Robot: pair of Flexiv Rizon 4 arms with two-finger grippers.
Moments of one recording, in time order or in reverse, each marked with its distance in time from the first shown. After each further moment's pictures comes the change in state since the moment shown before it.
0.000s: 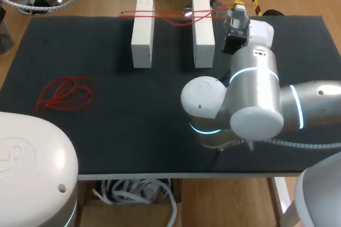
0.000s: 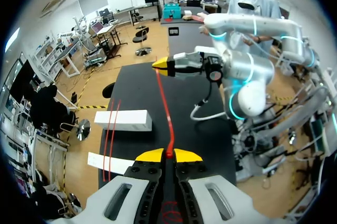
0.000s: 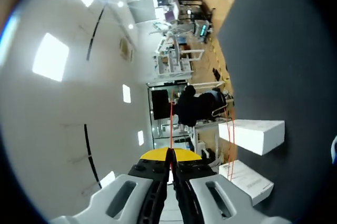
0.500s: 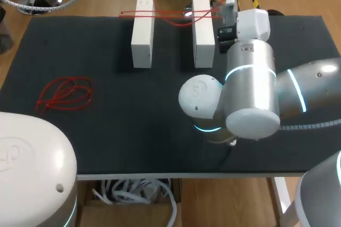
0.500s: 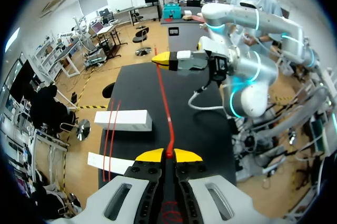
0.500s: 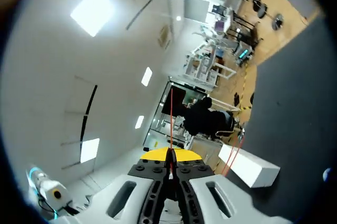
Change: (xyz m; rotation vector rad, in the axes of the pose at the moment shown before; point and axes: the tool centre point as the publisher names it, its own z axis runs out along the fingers) left arm 0.000 0.000 0.000 0.001 0.000 0.000; right arm 0.033 -0.018 -0.007 0.006 0.113 -0.469
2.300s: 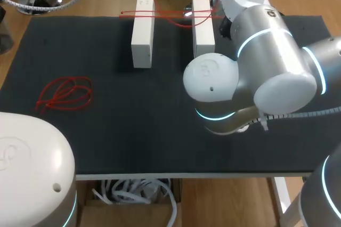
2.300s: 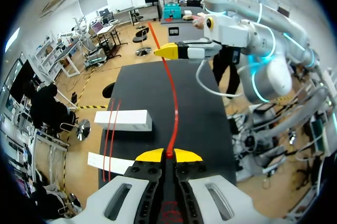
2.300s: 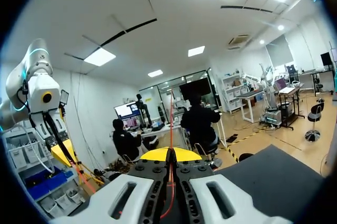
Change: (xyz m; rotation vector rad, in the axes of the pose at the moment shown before) left arm 0.000 0.000 0.000 0.000 -0.001 0.000; right arm 0.053 -0.012 -0.015 0.231 0.096 -0.854
